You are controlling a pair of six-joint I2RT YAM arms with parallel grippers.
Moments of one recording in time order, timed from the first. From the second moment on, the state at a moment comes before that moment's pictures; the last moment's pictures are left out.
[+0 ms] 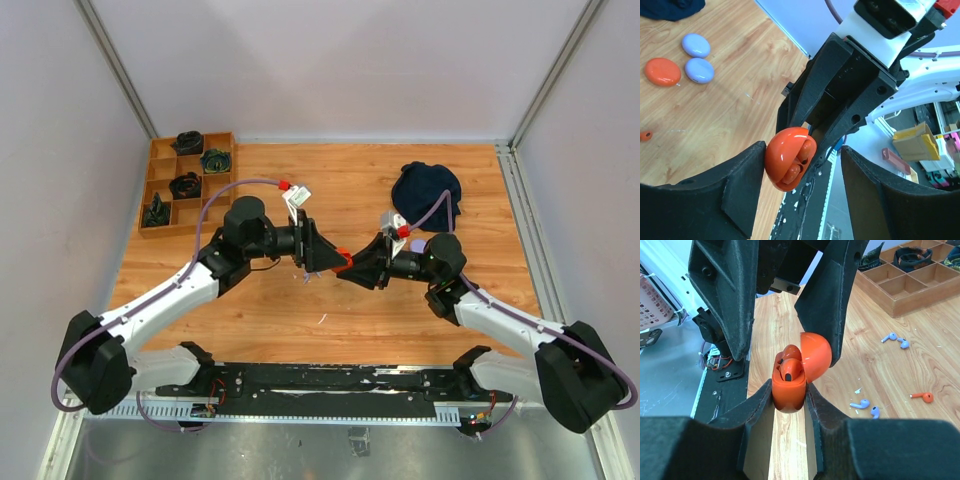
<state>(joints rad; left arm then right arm) -0.65 1.18 0.81 0.18 0.70 -0.61 0.57 1.13 0.44 0.78 -0.86 0.29</state>
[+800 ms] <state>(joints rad) -0.65 1.04 0.87 -0.09 0.29 -0.46 0.56 1.03 0.48 0.19 -0.71 0.24</state>
